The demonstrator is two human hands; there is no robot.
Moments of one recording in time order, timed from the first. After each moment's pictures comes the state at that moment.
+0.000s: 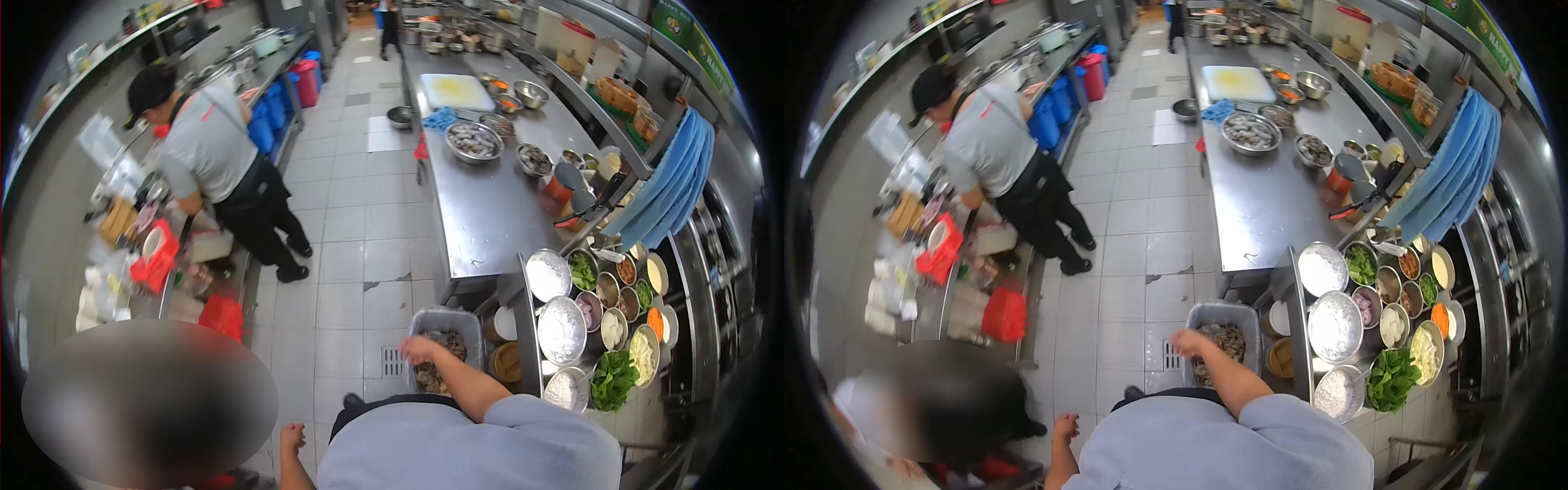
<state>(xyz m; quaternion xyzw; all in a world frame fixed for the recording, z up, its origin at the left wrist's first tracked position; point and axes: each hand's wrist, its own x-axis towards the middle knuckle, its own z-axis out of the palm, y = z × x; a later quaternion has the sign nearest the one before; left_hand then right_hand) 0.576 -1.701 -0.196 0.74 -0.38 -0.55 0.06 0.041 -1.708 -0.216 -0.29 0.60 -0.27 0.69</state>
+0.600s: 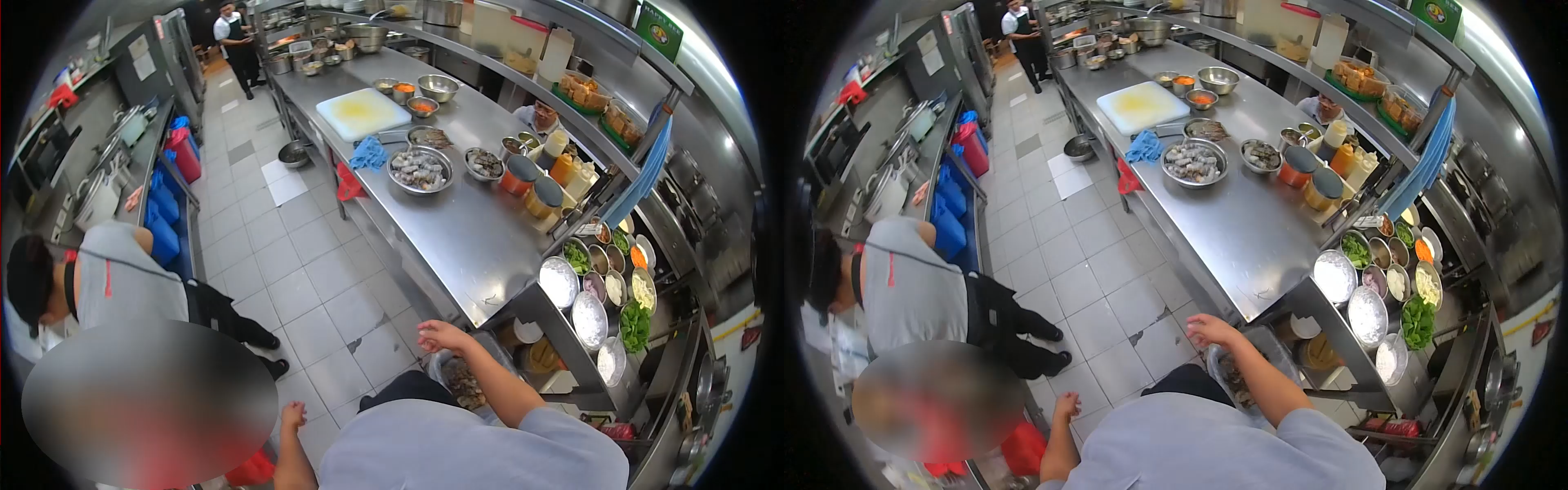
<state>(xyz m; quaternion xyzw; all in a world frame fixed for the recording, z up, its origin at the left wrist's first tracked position) 0.375 -2.244 -0.264 0.55 -0.59 -0.58 -0.12 -0.052 -1.887 -0.087 -0.10 0.67 -0.50 0.54</state>
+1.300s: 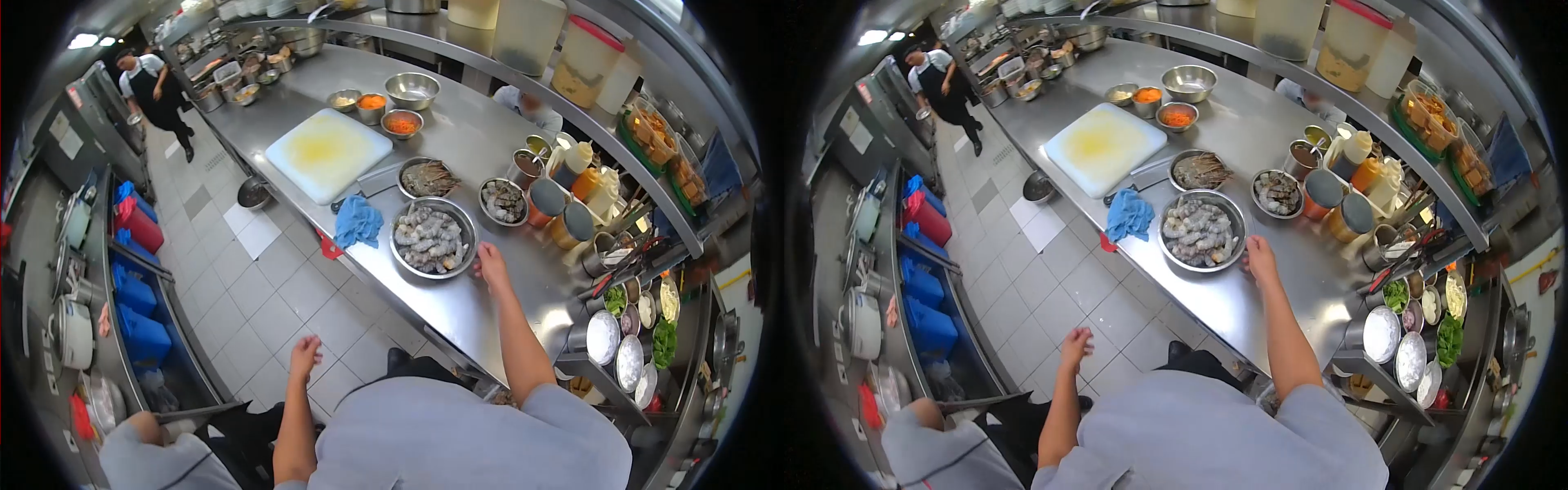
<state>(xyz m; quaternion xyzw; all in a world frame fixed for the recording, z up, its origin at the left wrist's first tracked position) -0.161 -2.476 -0.128 0.34 -0.68 -0.64 -0.07 -0.435 -2.022 -0.045 0.15 0.76 -0.63 0.04</state>
